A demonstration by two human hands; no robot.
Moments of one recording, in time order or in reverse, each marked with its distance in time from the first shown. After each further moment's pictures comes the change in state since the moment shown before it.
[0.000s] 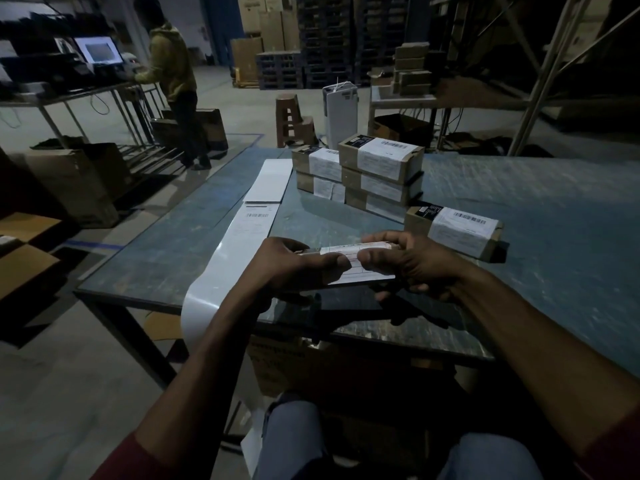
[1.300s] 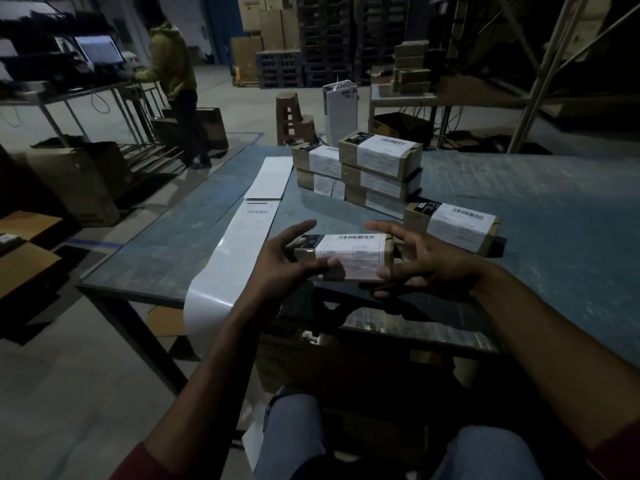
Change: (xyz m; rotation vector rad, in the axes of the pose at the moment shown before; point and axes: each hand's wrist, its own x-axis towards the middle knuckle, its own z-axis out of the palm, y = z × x) left_hand 0.013 -0.040 0.010 -0.246 0.084 0.299; right_hand -0.025 -0.003 -0.013 0.152 -0.210 -0.033
